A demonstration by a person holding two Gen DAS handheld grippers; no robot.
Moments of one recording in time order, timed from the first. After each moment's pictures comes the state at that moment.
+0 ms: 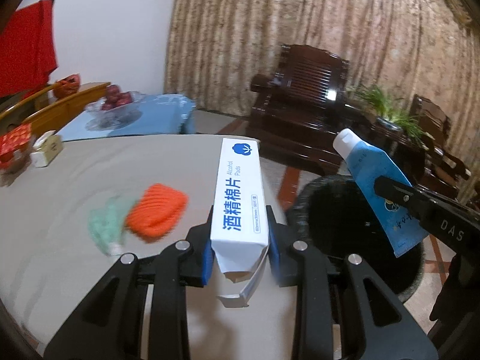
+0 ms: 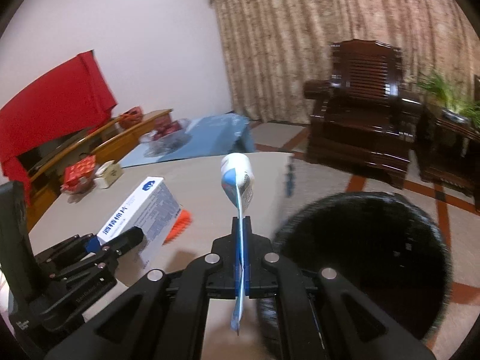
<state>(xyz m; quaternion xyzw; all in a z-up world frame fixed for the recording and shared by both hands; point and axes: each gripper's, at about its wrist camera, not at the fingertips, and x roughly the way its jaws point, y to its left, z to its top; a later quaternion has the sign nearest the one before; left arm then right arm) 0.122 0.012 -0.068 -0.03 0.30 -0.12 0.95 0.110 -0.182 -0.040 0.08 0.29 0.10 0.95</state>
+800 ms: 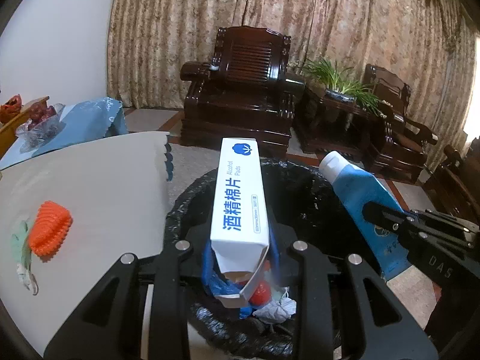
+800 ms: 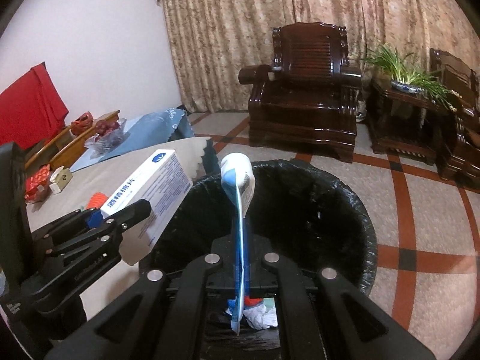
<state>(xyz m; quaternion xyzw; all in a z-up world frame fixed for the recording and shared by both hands) 0.148 -0.147 -0.100 0.01 0.31 -0.23 0.92 0.091 -0.317 -0.077 0.10 0.32 0.01 0.94</state>
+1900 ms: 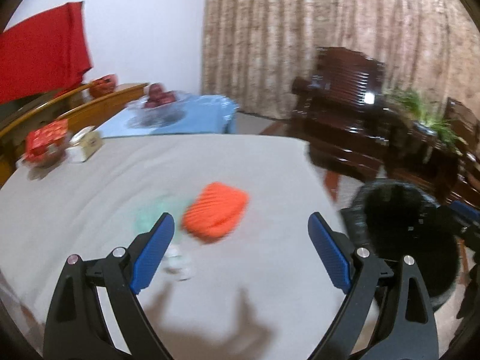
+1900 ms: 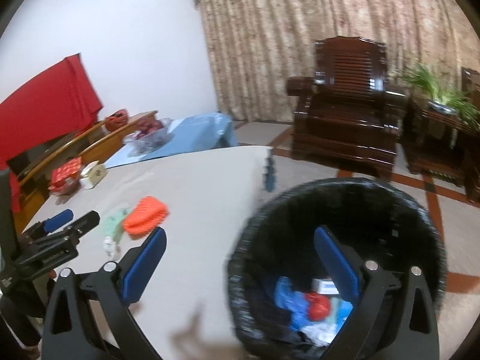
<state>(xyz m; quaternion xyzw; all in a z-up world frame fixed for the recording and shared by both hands) 0.127 0.078 -0.078 -0.02 0.29 -0.01 0.96 0.110 -0.192 -0.067 0.08 0.29 0.09 0.95</state>
